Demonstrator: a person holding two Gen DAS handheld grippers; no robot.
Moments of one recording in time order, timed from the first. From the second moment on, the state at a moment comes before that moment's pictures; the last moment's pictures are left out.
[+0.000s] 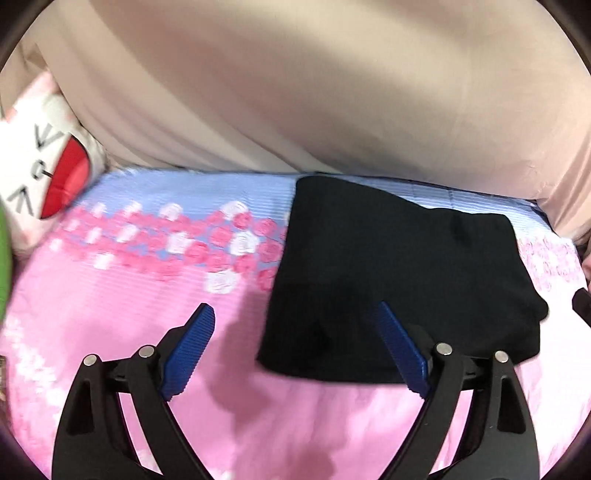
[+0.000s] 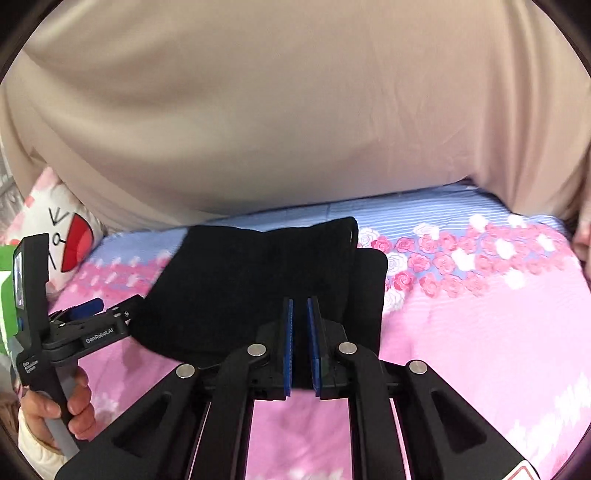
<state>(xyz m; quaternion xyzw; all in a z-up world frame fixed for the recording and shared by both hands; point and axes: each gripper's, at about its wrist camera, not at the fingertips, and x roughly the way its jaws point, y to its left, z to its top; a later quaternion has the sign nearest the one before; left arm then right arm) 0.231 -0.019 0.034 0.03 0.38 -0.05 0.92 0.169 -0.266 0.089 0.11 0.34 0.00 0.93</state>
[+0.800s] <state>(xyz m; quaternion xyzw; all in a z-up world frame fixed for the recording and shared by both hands) 0.054 0.017 0.017 0.02 0.34 -0.08 0.94 0.030 -0.231 0.047 0.12 0.31 -0.08 0.94</state>
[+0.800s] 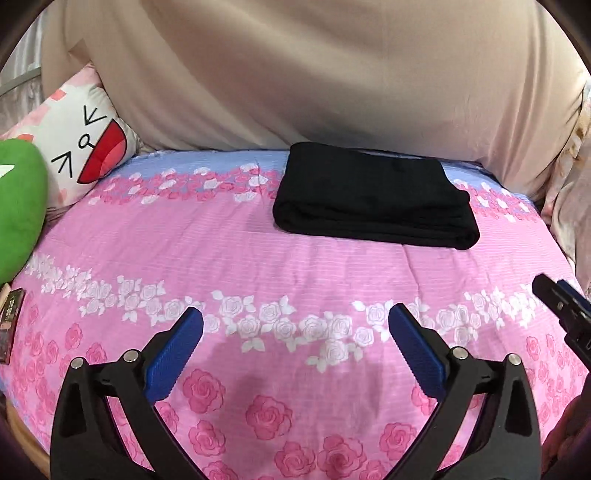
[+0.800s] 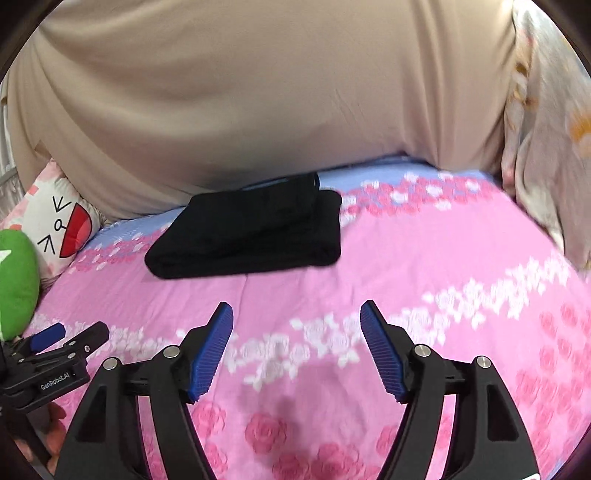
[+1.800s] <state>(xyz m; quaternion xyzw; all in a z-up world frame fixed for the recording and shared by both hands) 0.072 0.003 0.025 0.03 0.34 -0.08 0.94 0.047 -0.202 0.049 0.07 0.32 -0.08 0.94</state>
